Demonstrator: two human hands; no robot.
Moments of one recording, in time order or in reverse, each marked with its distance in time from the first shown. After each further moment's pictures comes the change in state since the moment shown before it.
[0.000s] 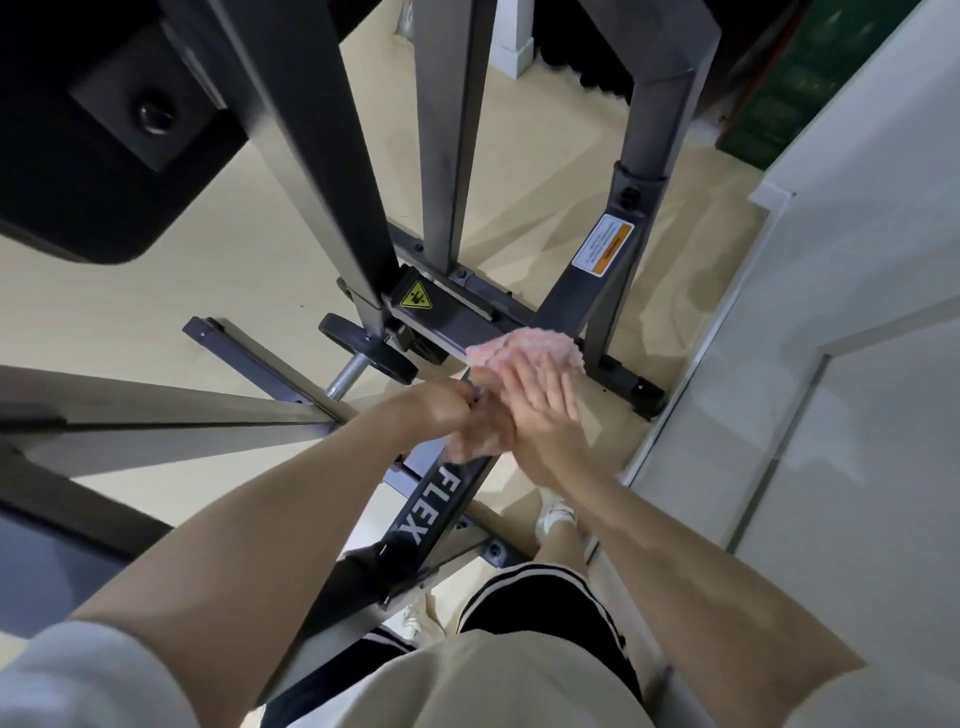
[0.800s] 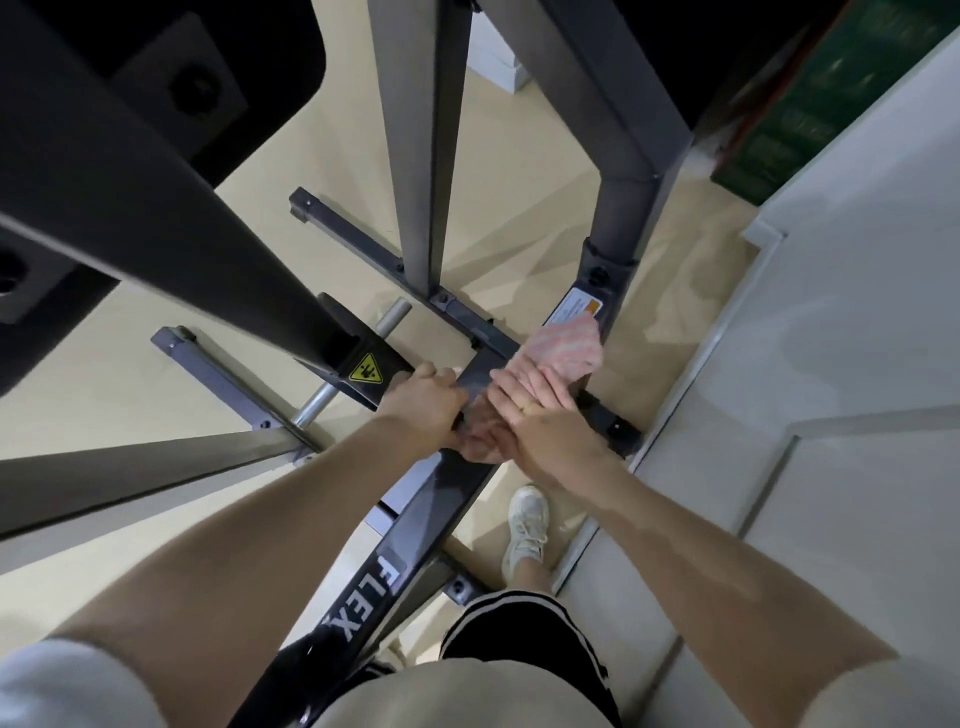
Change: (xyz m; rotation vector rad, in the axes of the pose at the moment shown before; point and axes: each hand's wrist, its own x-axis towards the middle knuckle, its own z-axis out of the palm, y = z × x) left_hand 0.056 0.049 -0.050 0.590 0.224 0.129; right_hand 0.076 0.075 -0.062 -0.077 -0.355 -0.263
